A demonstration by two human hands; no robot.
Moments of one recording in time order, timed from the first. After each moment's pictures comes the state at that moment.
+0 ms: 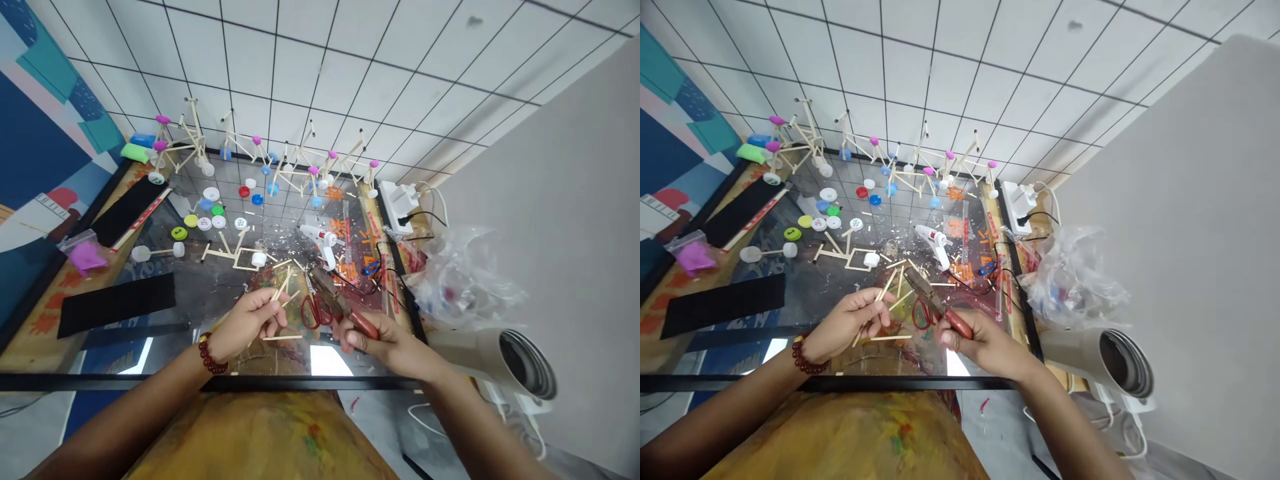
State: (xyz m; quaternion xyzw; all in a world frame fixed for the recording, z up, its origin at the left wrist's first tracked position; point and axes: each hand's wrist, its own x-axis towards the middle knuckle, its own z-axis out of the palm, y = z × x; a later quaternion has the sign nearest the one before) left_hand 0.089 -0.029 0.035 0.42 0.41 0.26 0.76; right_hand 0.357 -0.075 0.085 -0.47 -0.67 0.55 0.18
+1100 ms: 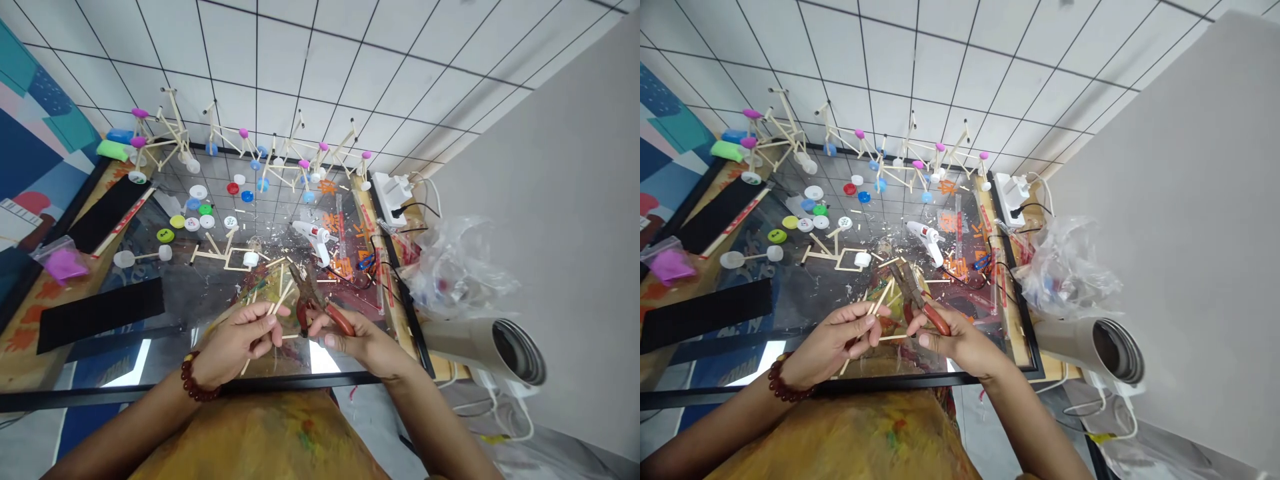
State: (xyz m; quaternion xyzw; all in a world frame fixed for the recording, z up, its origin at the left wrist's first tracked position) left_hand 0.088 -0.044 0.052 0.30 0.39 0.26 0.83; right_hand 0.330 -0.082 0.066 -0.48 -0.49 0.67 0.29
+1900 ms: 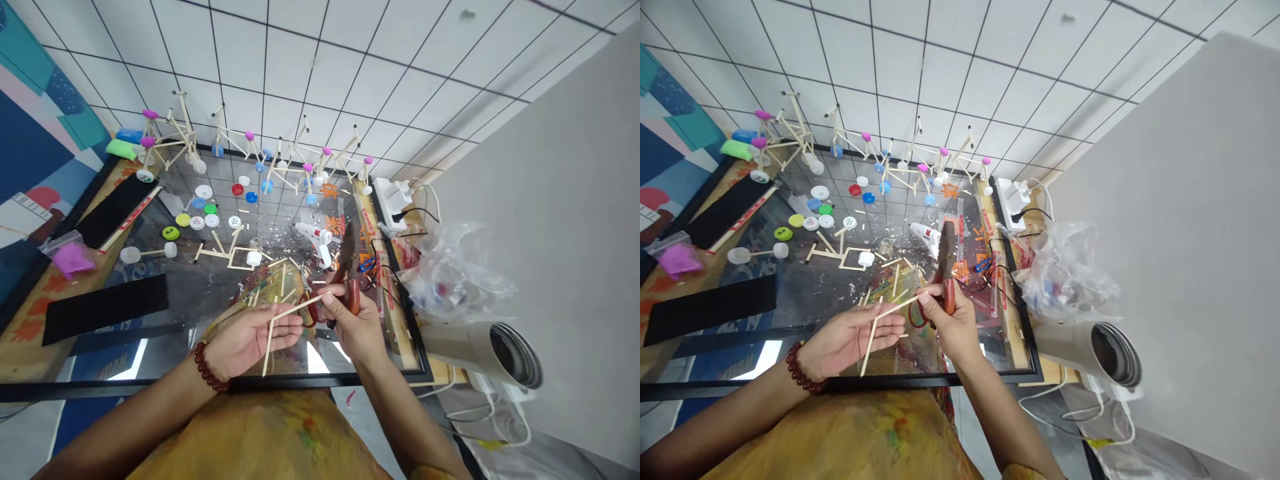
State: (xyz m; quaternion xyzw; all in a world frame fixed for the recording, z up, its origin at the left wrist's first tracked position) left_hand 0.095 -0.044 0.043 0.08 0.36 0.24 0.90; right_hand 0.295 -0.069 0.049 -0.57 -0.39 0.47 0.55
